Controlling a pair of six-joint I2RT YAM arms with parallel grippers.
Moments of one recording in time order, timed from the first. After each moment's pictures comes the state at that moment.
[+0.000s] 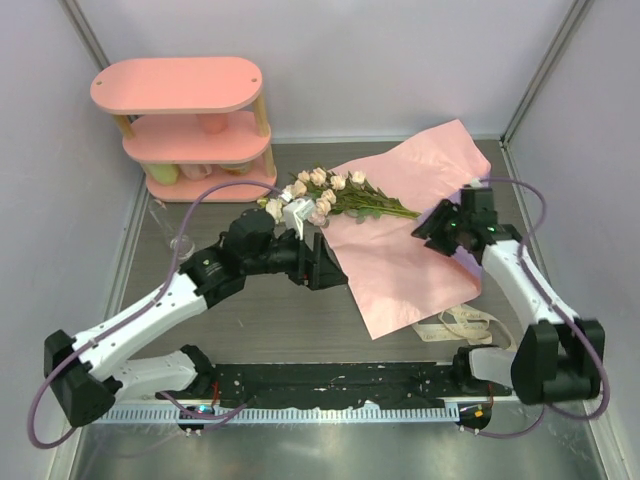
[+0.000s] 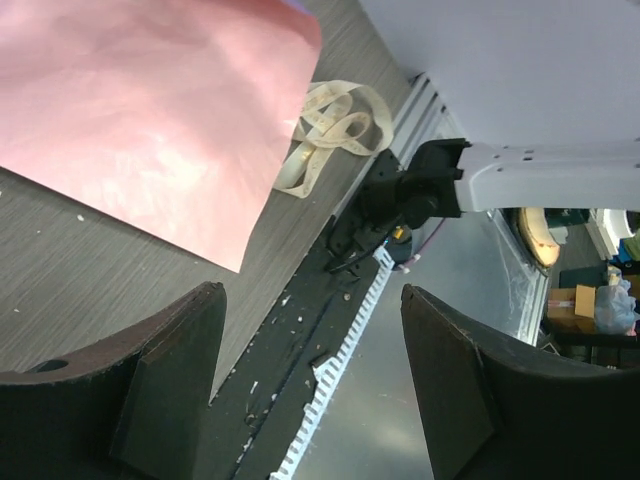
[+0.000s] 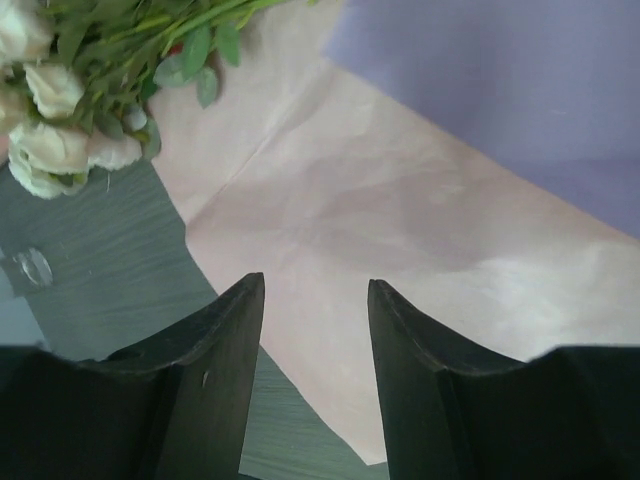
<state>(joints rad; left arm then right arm) -0.83 1.05 0.97 -0.28 0.42 -0.60 0.00 1.16 0.84 -0.50 -0.24 0.68</state>
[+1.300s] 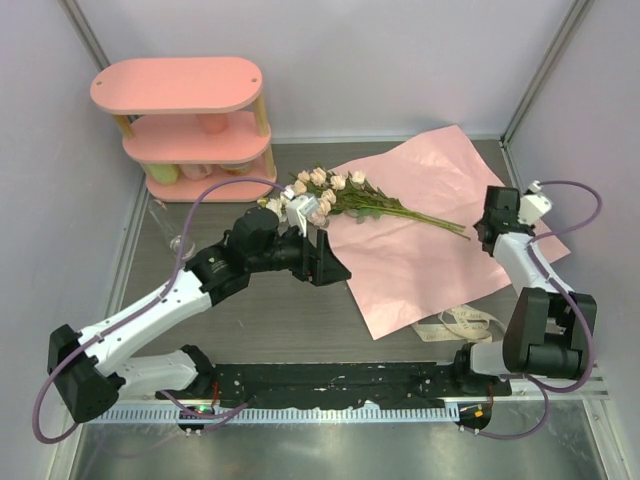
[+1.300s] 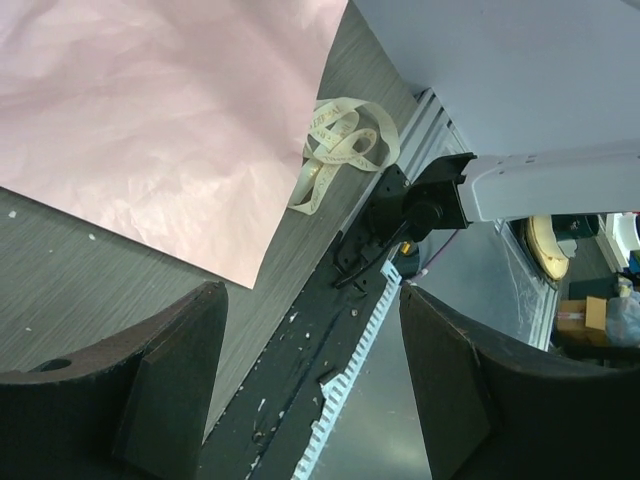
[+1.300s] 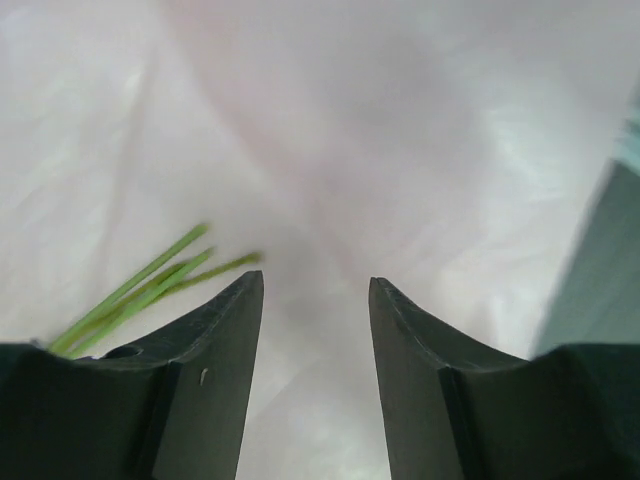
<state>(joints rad) -0.83 1.14 0.97 -0.22 0.41 -0.60 -0.20 1.36 0.85 -0.33 0.57 0.66</state>
